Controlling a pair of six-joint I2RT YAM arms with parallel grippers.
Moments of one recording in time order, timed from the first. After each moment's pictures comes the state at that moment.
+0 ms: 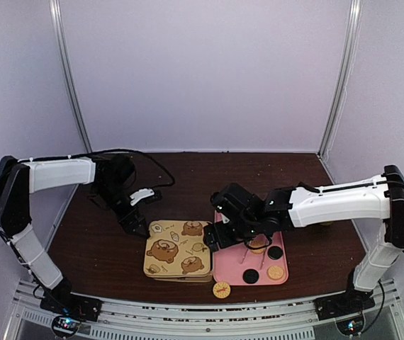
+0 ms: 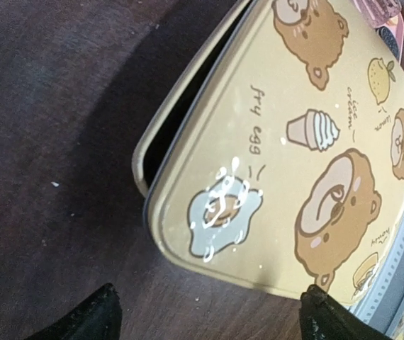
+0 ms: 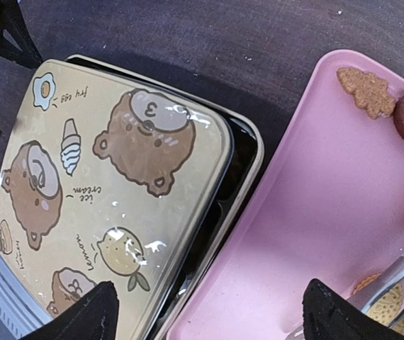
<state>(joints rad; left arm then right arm) -0.46 1.68 1.15 -0.90 0.48 0.50 1.10 1.68 1.17 -0.47 0.17 0.65</state>
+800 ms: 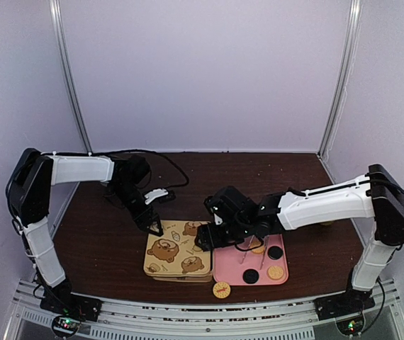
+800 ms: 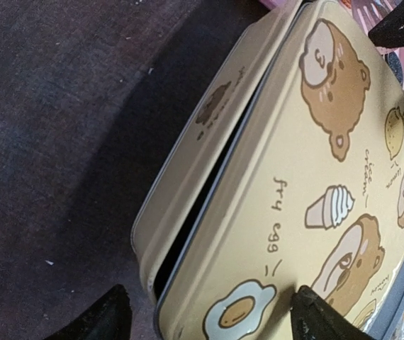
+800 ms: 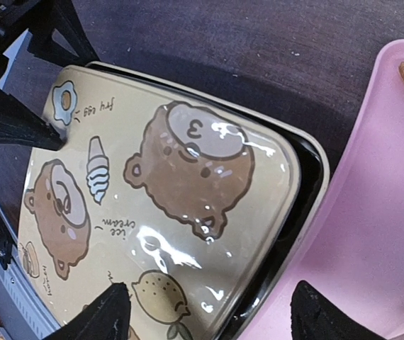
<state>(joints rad) -0.52 1.86 1.27 -0.86 0.51 0.47 1.07 1.76 1.14 -0.28 0.03 0.72</state>
